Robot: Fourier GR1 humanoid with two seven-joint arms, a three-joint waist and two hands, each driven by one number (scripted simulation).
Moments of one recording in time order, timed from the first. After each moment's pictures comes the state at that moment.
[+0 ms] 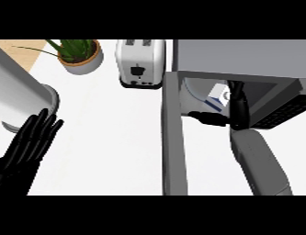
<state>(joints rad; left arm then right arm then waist) 0.20 0.02 0.04 -2.08 0.17 -0.40 0.03 -0.53 -0.08 -0.06 -0.76 0.08 -0.33 -0.93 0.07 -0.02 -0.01</state>
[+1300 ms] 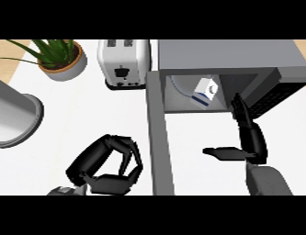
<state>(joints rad) -0.03 0.01 -0.25 -1.64 -0.18 -0.42 -0.09 -0.20 -0.11 -0.01 -1.03 -0.04 -0.03 -0.66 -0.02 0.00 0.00</state>
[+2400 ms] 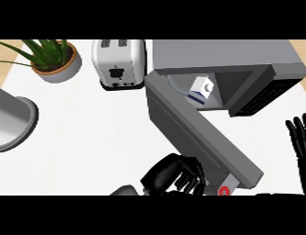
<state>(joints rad) -0.36 0.01 -0.90 -1.17 0.04 0.18 -0.17 0.23 -0.26 -0.05 -1.75 -0.23 0.12 -0.43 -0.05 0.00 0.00</state>
